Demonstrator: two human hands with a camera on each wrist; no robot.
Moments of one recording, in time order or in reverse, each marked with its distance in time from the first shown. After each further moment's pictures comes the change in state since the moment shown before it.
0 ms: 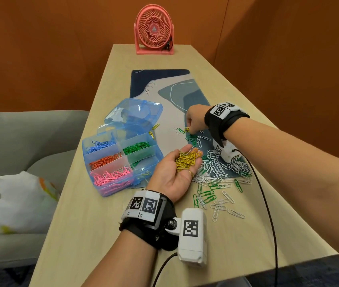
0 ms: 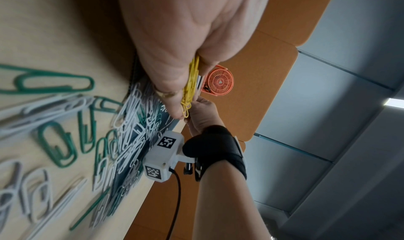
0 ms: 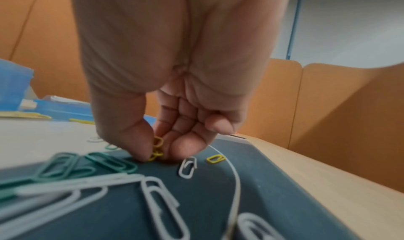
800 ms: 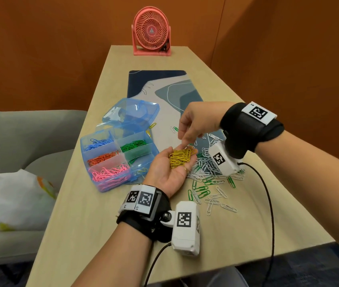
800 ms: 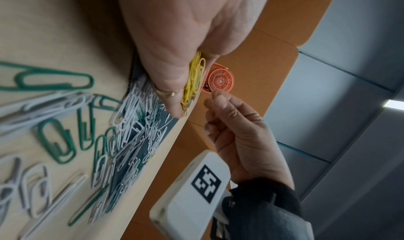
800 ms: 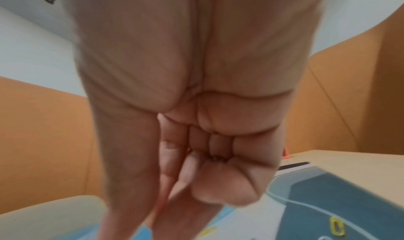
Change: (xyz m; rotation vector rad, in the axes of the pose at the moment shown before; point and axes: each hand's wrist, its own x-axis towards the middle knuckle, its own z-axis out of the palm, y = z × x) left_hand -0.007 0.001 0.001 -0.056 -0.035 -0.010; right_hand -0.090 -0.008 -0.031 0.454 -0.110 -0.221
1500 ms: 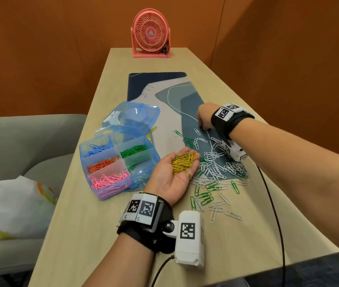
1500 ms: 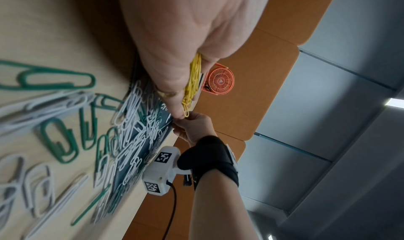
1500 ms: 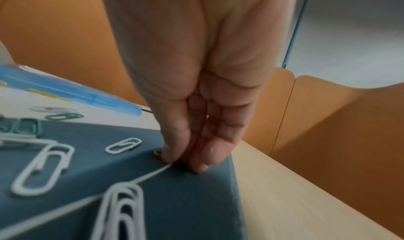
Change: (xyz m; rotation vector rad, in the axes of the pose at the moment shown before) left_hand 0.005 -0.002 -0.001 0.065 0.025 0.031; right_hand 0.082 0.071 -0.005 -0.518 0.154 0.293
